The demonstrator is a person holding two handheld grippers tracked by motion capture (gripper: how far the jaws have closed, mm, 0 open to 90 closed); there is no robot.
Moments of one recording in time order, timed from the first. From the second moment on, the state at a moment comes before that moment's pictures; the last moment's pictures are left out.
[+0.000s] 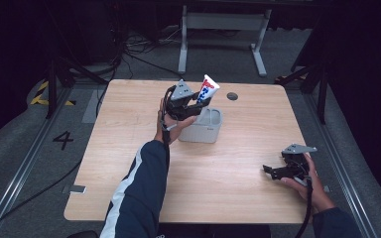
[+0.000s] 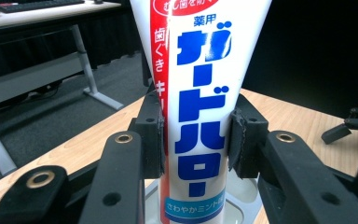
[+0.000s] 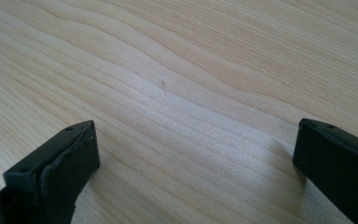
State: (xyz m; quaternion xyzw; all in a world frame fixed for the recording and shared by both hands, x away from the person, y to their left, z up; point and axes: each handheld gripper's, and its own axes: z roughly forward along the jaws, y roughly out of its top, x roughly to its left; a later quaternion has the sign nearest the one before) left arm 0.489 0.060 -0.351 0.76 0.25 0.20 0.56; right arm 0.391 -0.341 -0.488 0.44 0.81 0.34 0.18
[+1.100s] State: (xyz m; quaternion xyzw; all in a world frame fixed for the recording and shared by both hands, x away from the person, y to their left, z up) left arm 0.487 0.059 -0.383 0.79 0.26 0.18 0.53; right arm 0.391 -0.341 -0.488 0.44 0.81 0.34 0.18
